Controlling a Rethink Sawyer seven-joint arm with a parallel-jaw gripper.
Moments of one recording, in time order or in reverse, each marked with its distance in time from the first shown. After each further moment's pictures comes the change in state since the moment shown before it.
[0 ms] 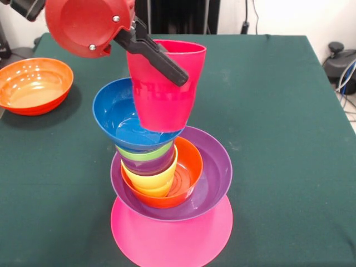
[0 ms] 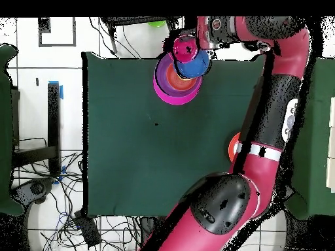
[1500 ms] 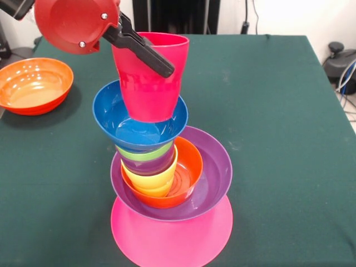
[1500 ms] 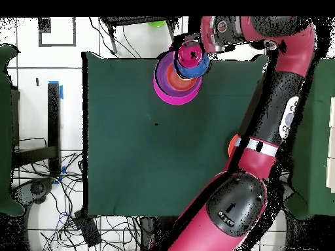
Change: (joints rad) arm -0.061 0.022 0.290 -0.038 -0.302 0.171 0.000
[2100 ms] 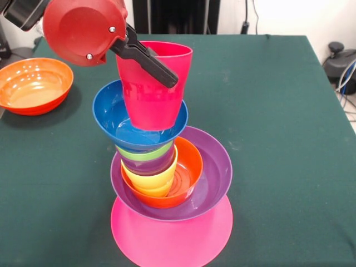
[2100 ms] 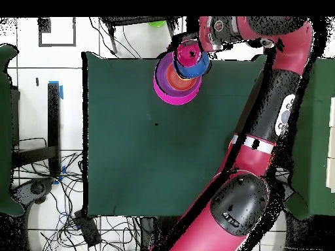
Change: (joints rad) arm -0.015 0.013 0.100 -0.002 -0.112 0.015 0.000
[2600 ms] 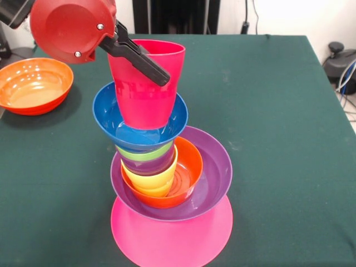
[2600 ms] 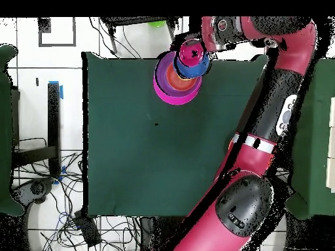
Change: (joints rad) arm -0.020 0.005 0.058 -0.002 -0.051 0.022 0.000
